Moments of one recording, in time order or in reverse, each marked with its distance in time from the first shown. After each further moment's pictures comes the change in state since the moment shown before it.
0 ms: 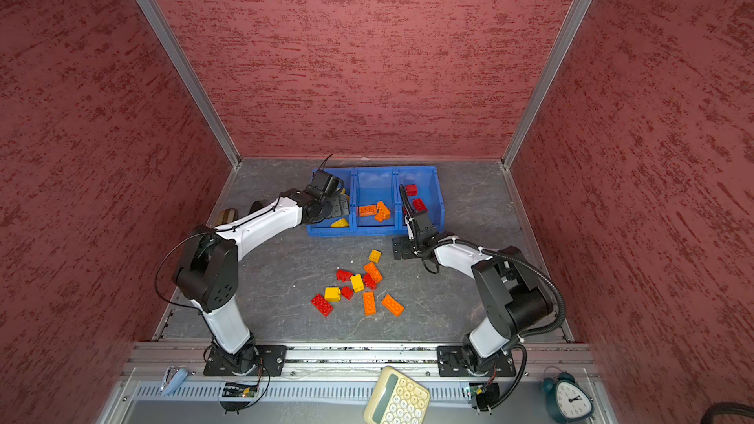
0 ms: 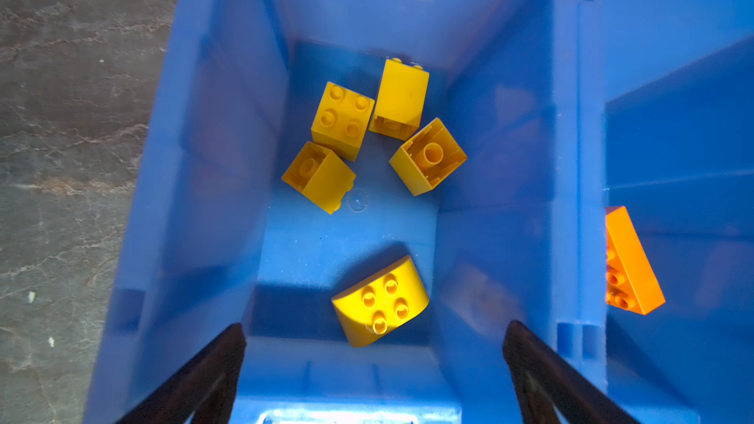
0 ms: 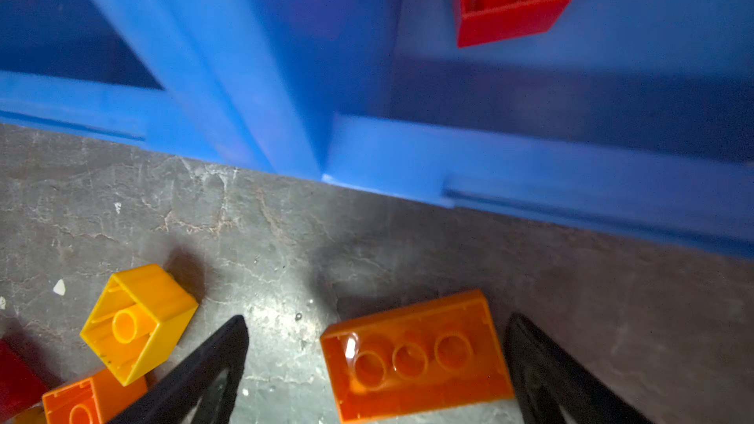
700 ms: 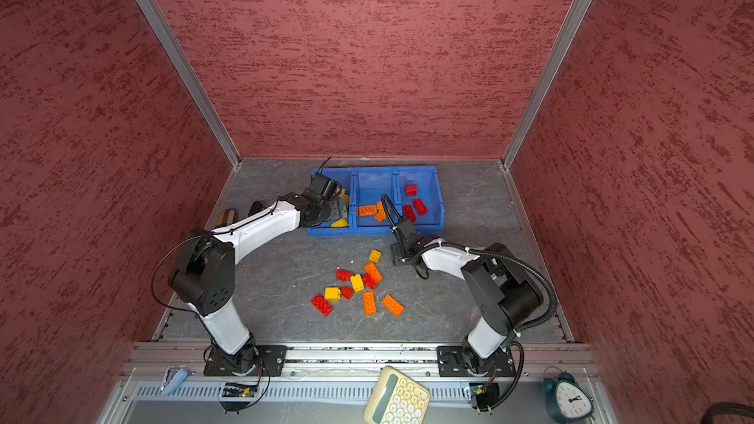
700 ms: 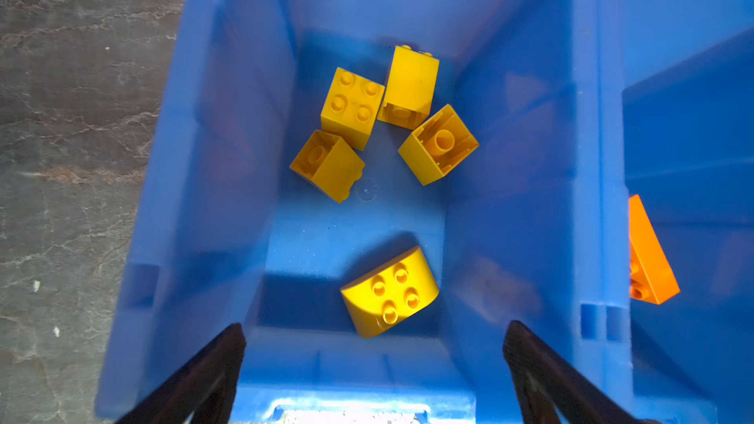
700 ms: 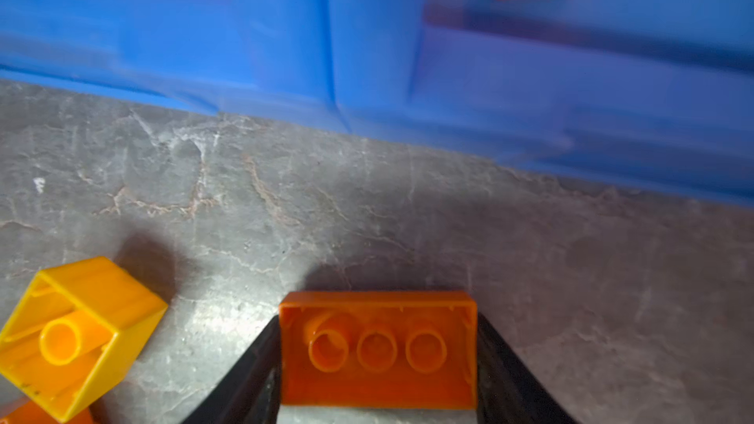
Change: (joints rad) left arm 0.000 -0.032 -0.060 0.030 0.001 0.001; right arm 0.124 0.043 0.022 -0.057 0.223 0.053
